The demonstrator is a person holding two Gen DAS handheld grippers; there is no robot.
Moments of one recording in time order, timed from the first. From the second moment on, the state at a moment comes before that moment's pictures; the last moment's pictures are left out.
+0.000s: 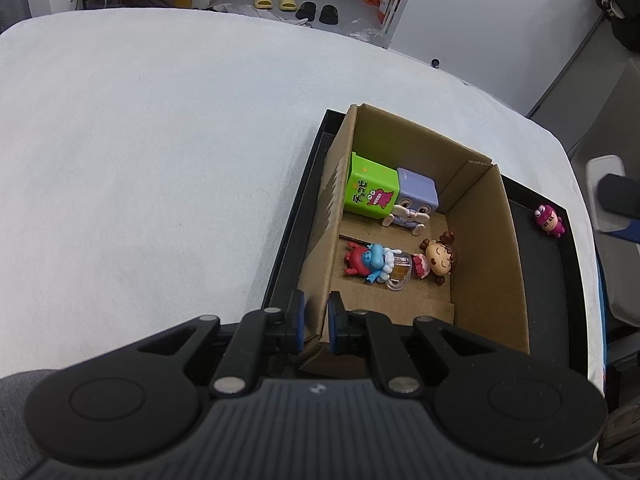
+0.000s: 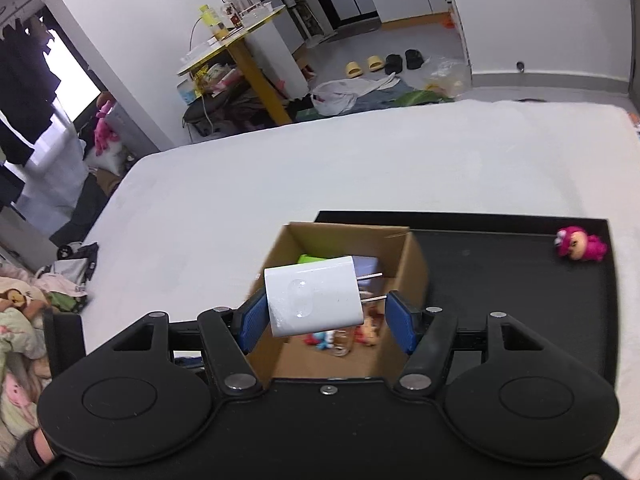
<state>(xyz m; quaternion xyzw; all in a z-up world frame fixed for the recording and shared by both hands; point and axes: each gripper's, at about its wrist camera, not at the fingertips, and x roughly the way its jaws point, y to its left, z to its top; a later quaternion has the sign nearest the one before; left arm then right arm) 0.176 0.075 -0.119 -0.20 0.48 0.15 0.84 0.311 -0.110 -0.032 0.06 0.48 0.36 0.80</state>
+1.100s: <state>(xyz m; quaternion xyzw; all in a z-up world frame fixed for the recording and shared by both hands) 0.171 0.088 -0.126 -0.27 0.48 0.14 0.83 0.299 -0.031 -0.124 0.11 0.64 0.22 0.73</state>
